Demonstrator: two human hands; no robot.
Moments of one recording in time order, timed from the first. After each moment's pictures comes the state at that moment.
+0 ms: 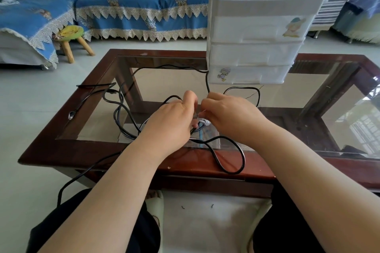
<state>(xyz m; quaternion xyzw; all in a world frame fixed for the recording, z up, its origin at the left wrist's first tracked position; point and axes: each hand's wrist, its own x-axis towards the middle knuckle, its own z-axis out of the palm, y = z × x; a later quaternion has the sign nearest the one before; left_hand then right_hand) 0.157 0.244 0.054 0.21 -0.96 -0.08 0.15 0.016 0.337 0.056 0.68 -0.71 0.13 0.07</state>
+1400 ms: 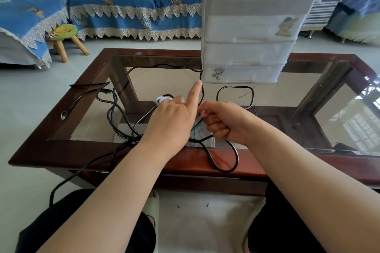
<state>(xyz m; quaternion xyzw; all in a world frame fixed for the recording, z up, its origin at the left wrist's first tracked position) 0.145 0.259 0.047 0.23 -0.96 0.02 0.17 0.012 0.334 0.052 0.23 -0.62 0.49 -0.57</state>
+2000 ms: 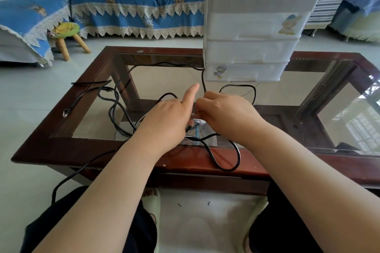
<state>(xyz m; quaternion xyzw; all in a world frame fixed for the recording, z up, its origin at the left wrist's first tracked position) 0.153 0.240 0.044 0.21 -0.97 -0.04 0.12 0.017 0.339 0.048 0.68 -0.71 0.12 0.12</state>
